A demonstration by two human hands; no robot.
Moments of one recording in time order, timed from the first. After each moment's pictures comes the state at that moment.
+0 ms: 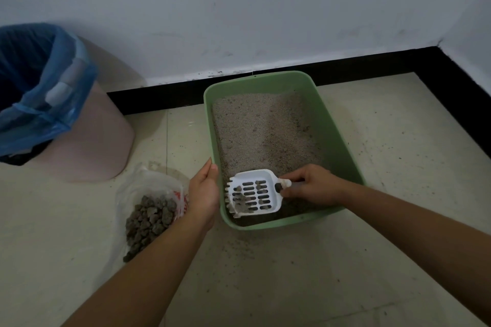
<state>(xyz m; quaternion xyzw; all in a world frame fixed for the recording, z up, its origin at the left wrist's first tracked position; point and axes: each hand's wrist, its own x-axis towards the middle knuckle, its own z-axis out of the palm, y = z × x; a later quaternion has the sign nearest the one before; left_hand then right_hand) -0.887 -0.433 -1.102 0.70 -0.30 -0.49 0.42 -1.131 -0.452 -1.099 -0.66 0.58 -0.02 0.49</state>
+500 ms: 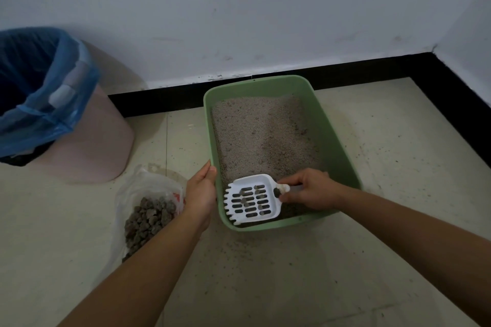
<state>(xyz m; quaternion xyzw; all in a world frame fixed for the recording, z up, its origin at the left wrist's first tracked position) -0.877 -0.439 -1.114 0.69 -0.26 -0.53 0.42 -1.129 -0.446 -1.088 -0.67 0.59 -0.01 0.45</state>
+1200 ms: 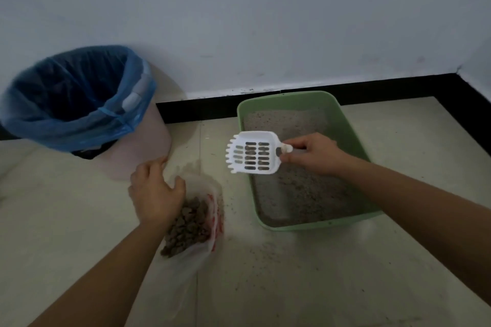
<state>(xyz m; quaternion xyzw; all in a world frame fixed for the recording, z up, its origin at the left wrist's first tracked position) -0.735 -0.401 -1.065 0.80 -0.54 -0.05 0.27 -1.058 -0.482 -1.010 -0.71 0.59 -0.12 0.36</state>
